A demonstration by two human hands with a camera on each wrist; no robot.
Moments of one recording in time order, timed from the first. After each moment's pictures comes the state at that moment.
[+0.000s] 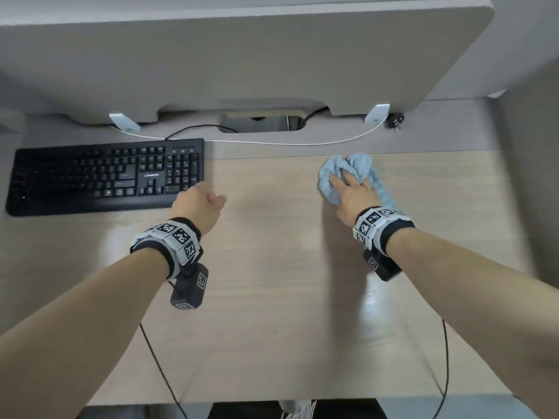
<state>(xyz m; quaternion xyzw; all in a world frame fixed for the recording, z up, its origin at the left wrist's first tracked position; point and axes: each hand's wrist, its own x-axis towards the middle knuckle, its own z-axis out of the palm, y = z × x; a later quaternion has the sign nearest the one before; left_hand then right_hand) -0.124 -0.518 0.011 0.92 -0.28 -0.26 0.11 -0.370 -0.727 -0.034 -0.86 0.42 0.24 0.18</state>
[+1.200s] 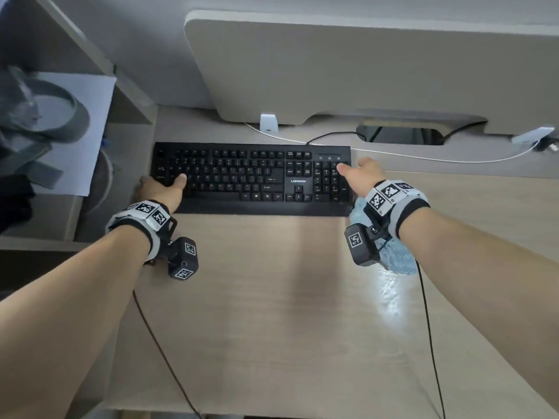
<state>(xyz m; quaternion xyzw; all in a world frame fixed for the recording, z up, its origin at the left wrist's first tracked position) 0.213 -0.318 -0.017 0.95 0.02 -0.24 0.18 -0.063 -0.590 0.000 -0.68 0.61 0.07 0.41</state>
